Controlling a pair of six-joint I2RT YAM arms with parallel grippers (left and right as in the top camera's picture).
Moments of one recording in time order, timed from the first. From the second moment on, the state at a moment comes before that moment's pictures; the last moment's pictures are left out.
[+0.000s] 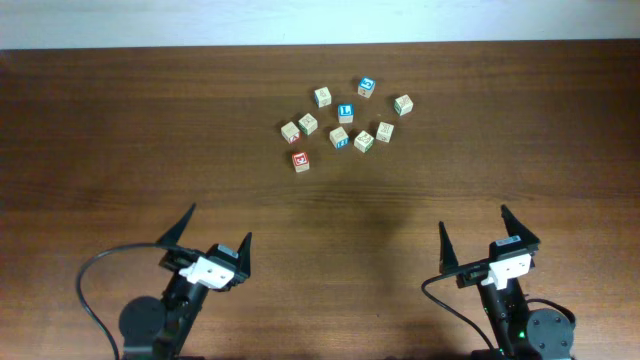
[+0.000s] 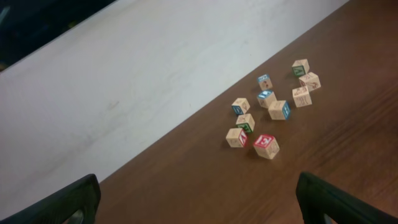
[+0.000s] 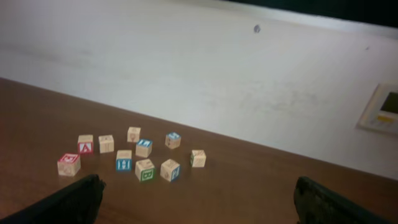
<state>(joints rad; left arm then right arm) -0.02 0.21 0.20 -0.05 0.33 0.53 0.05 0.02 0.17 -0.08 -0.16 -0.16</state>
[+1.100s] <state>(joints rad) -0.02 1.70 1.73 -1.23 0.48 0.56 0.05 1.65 1.76 -1.33 -0.29 -0.11</state>
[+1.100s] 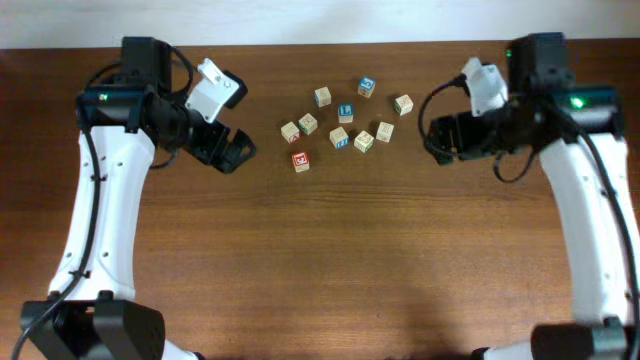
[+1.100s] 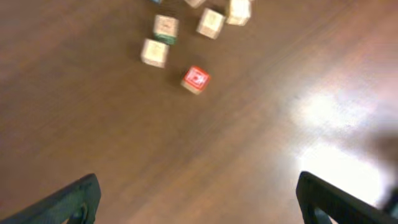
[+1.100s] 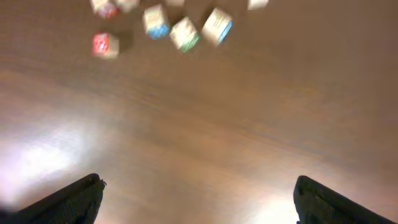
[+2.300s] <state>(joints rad) -0.06 1.77 1.74 -0.98 -0.02 -0.24 0.24 2.19 1.78 -0.70 0.03 0.53</state>
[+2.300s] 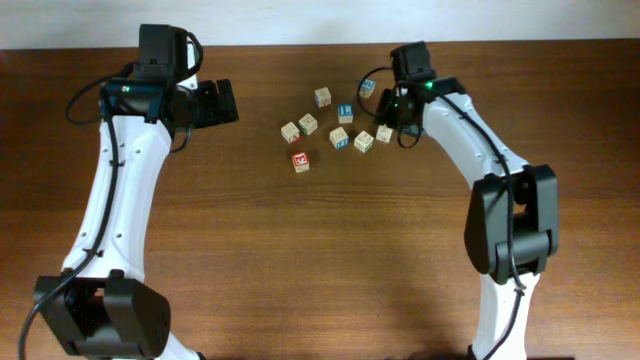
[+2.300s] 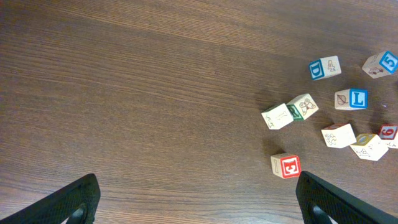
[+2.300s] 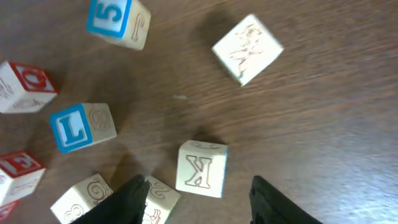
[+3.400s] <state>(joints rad) -0.06 1.77 1.74 -1.01 -0.02 -0.24 0.29 2.28 1.81 -0.90 0.12 0.52</state>
